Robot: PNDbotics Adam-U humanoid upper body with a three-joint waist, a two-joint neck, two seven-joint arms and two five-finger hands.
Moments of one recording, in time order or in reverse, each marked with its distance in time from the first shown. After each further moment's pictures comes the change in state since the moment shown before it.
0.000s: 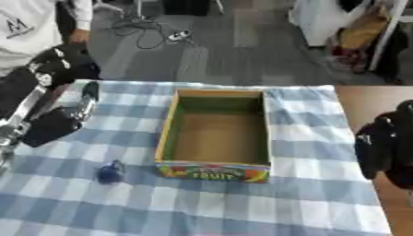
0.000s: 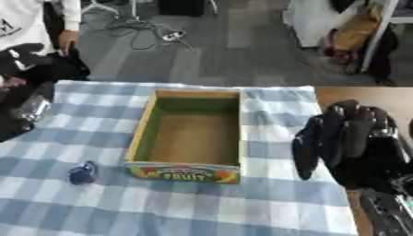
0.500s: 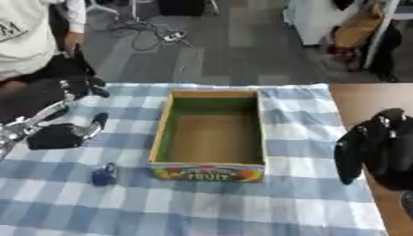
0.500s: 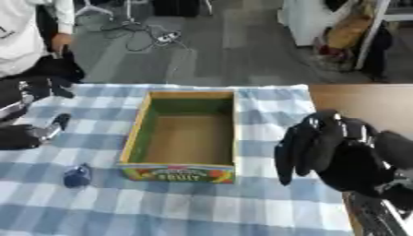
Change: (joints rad) left arm -0.130 0.051 -0.110 0.205 -0.055 -0.131 -0.242; right arm -0.001 0.000 0.030 0.000 0.101 -0.022 -0.022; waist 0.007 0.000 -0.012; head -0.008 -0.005
